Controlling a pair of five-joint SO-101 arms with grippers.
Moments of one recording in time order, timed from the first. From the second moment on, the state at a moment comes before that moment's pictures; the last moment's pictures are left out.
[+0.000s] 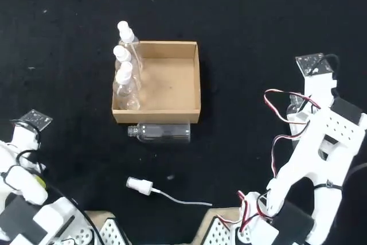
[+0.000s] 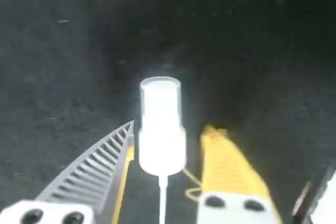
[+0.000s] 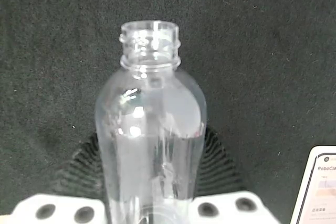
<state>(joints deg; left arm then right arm) -58.6 -14.6 51.5 55.8 -84.0 35.2 -21.2 33.6 69.5 40.9</state>
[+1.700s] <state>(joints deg) -14.9 -60.4 3.0 71.8 3.5 -23.4 -84.4 69.1 39.9 3.8</state>
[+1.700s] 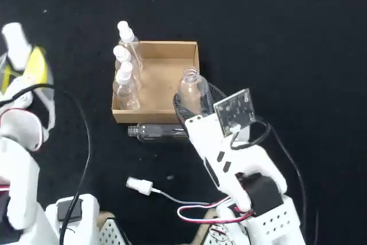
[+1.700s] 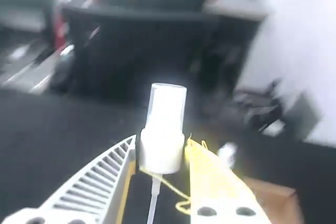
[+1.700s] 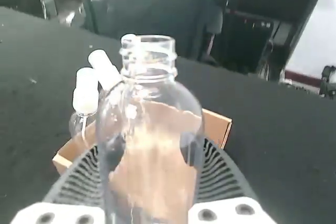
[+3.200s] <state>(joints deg) 33.1 -60.0 28.7 26.9 9.2 -23.6 -95.3 80.8 32.0 0.1</state>
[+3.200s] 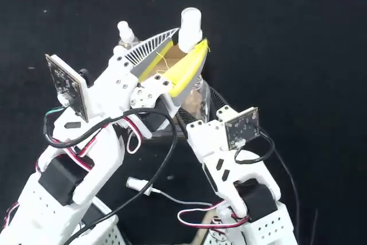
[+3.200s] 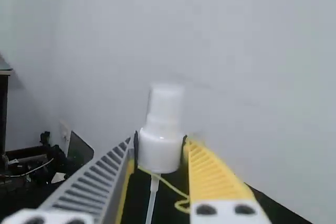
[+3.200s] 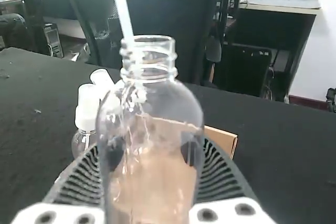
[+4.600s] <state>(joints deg) -13.3 -97.8 59.8 56.1 1.9 -2.3 -95.3 79.6 32.0 2.4</state>
